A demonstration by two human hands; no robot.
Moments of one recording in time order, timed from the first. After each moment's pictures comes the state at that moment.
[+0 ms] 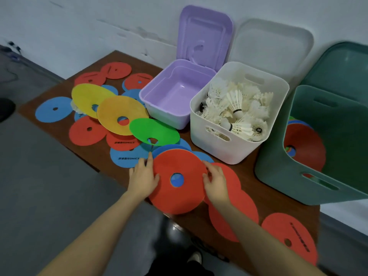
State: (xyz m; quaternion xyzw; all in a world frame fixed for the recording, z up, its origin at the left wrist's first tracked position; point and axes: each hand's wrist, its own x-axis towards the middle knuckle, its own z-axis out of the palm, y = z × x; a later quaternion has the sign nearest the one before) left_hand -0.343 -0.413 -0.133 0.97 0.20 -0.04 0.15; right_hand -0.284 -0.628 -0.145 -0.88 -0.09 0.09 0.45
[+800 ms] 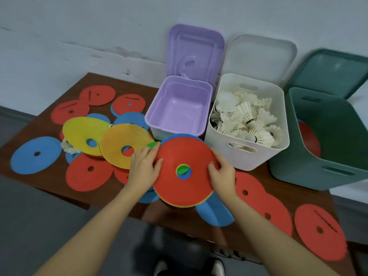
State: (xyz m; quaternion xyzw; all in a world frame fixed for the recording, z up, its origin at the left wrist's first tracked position) left_hand -0.264 -0.280 -0.099 0.95 -0.04 0.17 0.26; right_hand -0.262 -0.506 -0.089 -0.83 0.06 -0.07 0.55
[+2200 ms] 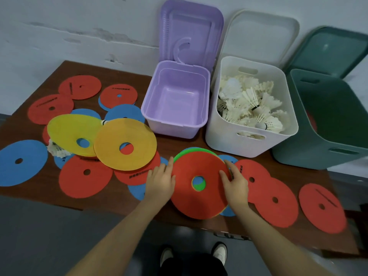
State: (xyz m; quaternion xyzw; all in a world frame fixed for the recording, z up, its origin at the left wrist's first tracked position) left_hand -0.279 -0.290 -0.161 0.97 -0.10 0.04 0.20; right_hand -0.299 -0.511 -0.142 -0.90 0.17 -0.09 0.40
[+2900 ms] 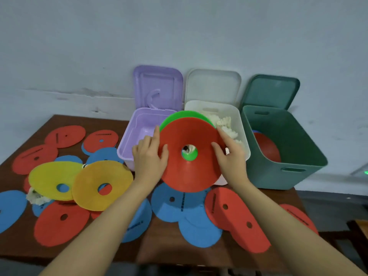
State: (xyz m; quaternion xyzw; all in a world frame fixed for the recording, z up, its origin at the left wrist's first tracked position) left_hand -0.202 -0.357 -0.007 0.89 -0.09 0.34 0.29; right_hand -0.231 -0.567 0.012 -0.85 -0.03 -0.32 0.43
